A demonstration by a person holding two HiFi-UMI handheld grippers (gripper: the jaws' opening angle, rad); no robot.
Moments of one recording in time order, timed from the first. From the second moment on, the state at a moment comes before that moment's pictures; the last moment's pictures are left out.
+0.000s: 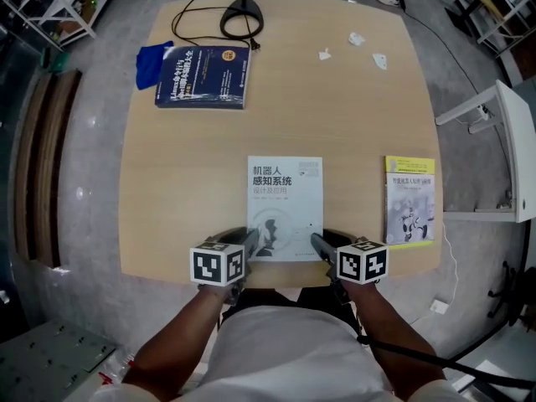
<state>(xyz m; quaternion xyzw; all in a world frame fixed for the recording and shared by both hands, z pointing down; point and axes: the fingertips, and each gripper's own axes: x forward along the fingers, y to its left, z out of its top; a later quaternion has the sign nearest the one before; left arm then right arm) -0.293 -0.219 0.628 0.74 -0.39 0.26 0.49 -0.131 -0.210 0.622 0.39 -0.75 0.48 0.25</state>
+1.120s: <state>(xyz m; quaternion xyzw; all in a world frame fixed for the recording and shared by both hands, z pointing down) -0.283 -0.148 0.623 0.74 -0.35 0.26 0.51 -0.117 -0.138 0.621 0.38 -0.74 0.49 0.27</state>
